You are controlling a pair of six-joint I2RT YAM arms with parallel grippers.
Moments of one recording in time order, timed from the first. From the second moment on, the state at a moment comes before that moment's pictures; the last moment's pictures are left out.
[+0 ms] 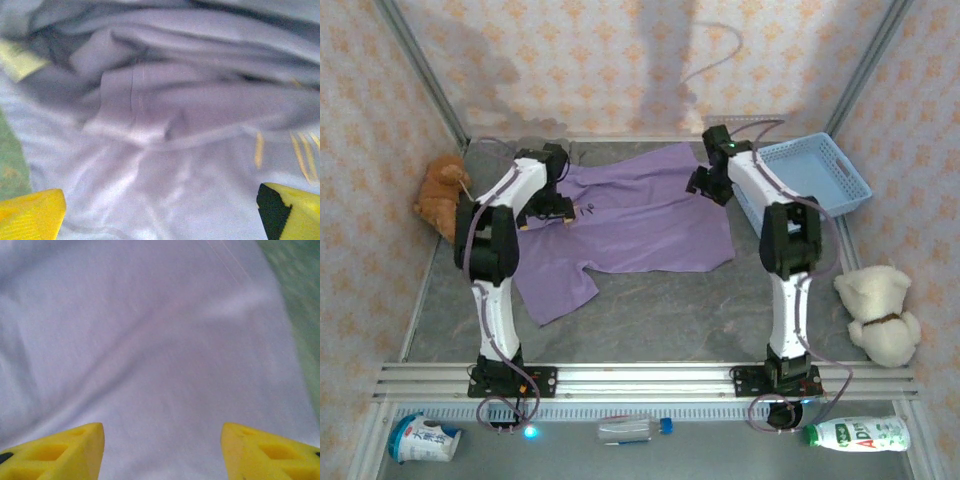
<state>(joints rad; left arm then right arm) -0.10 2.03 1.69 -1.19 -0.19 -0.48 0.26 2.11 1.82 -0.96 -0.10 0.59</state>
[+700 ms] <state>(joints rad) -0.29 1.68 1.28 -1.01 -0.07 -0.70 0.24 1.77 1.15 -0.78 -0.22 0.74</state>
